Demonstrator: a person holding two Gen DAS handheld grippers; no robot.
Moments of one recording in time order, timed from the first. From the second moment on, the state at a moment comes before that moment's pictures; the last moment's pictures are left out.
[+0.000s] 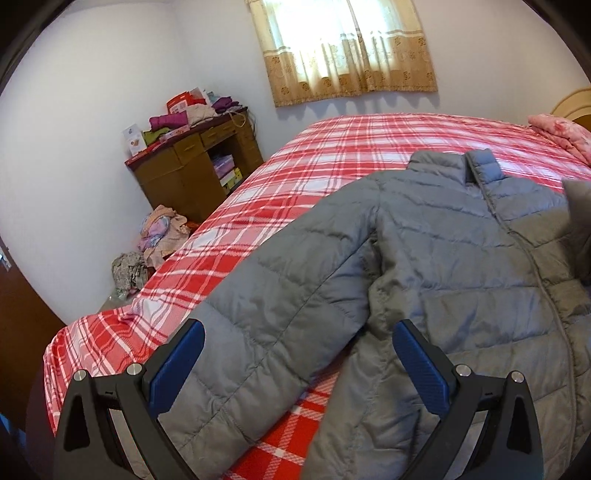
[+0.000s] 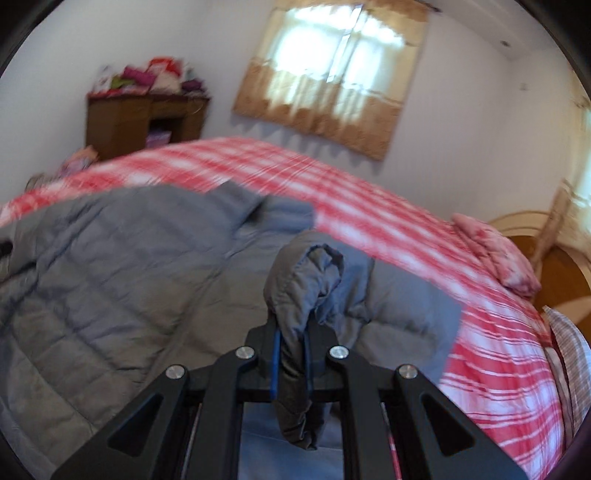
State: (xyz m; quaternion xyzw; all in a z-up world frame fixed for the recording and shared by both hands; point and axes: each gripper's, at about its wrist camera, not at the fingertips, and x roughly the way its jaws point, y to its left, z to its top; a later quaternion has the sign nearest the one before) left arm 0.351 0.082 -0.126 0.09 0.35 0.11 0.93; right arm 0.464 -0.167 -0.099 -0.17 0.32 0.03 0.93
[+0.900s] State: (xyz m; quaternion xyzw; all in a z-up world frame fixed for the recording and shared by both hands) left arm 0.410 -0.063 -0.102 0.05 0.37 -0.01 0.93; right arm 0.401 -0.237 -0.129 -0.08 0.37 0.00 0.93
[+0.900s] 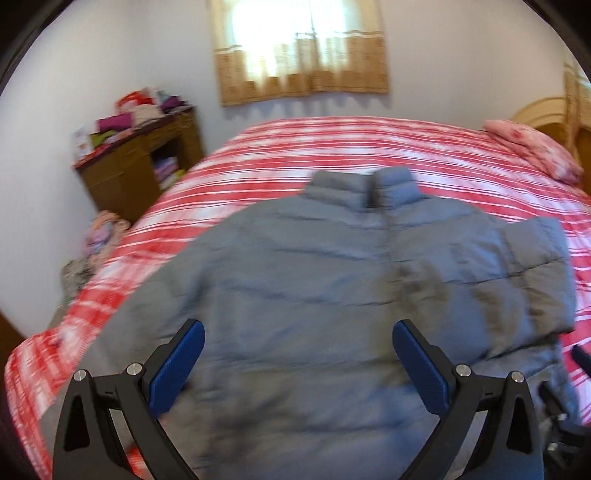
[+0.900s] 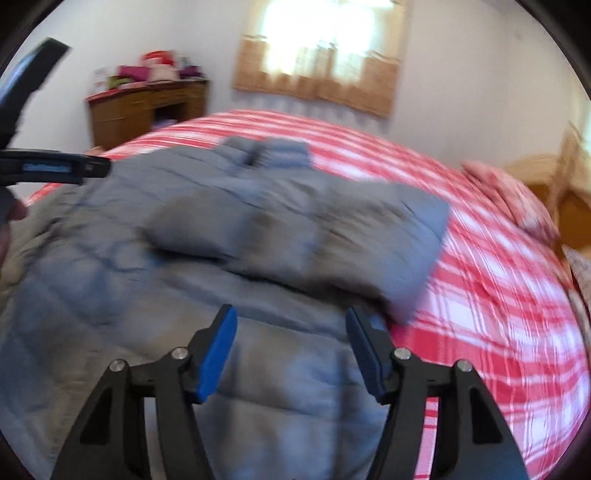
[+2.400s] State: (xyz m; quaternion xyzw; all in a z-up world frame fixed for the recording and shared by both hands) left arm 0.390 -0.008 -0.080 0.09 0.24 0.08 0.96; right arm 0.384 -0.345 -0.062 0.05 0.39 0.03 0.92
